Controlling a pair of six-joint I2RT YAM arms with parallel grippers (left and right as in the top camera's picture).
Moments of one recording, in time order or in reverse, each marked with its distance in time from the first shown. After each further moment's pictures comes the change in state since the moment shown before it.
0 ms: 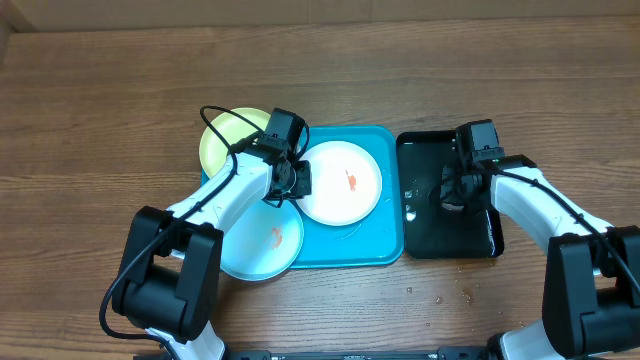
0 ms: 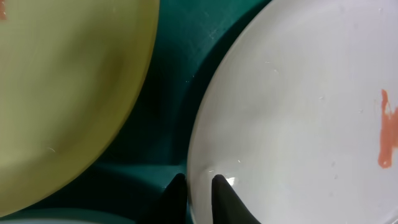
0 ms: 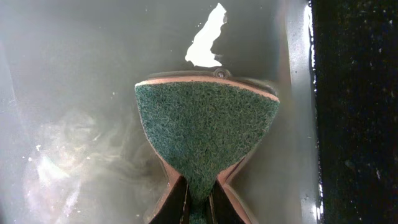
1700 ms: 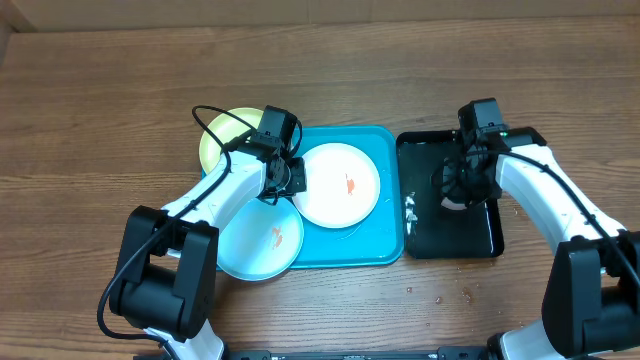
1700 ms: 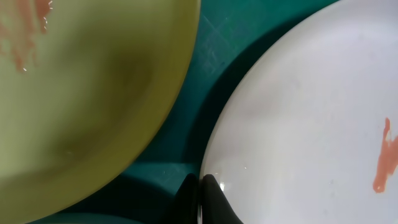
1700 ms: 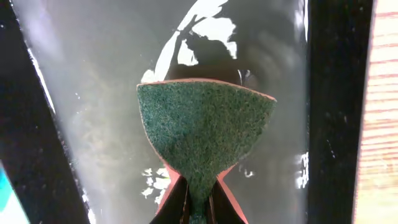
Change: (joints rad) left arm 0.033 0.000 0.000 0.007 0.004 -0.003; right arm 0.000 0.003 0.216 -0.344 -0.063 -0.001
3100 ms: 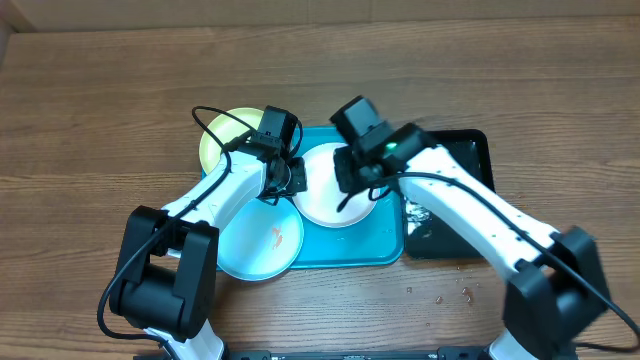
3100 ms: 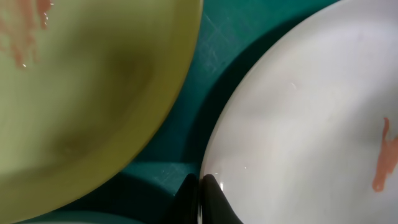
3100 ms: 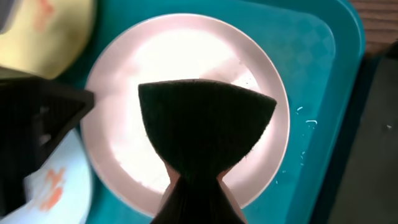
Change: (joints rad) left arm 0.000 0.000 0.000 -0.002 0.000 -0.016; right arm 0.506 0.109 0.288 0.035 0.029 0.164
